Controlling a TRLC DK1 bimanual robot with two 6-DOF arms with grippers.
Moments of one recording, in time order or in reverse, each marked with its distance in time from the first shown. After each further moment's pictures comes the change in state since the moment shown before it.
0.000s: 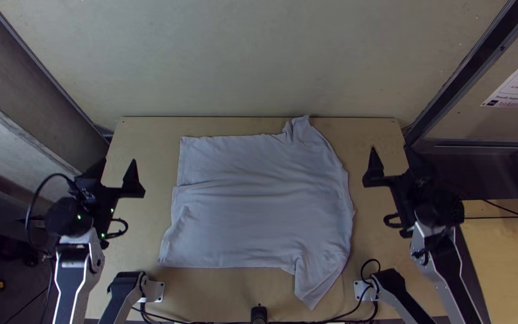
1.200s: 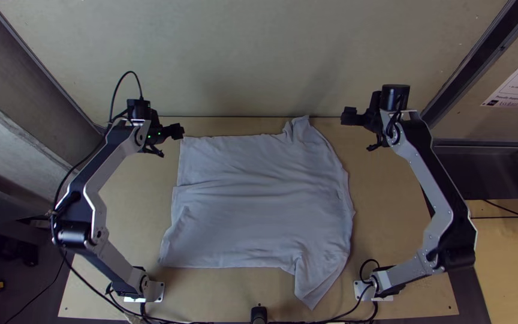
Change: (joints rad) left arm -0.087 1.154 0.825 -0.383 -0.004 -0.288; right arm -0.120 0.941 0.833 -0.539 -0.122 0.235
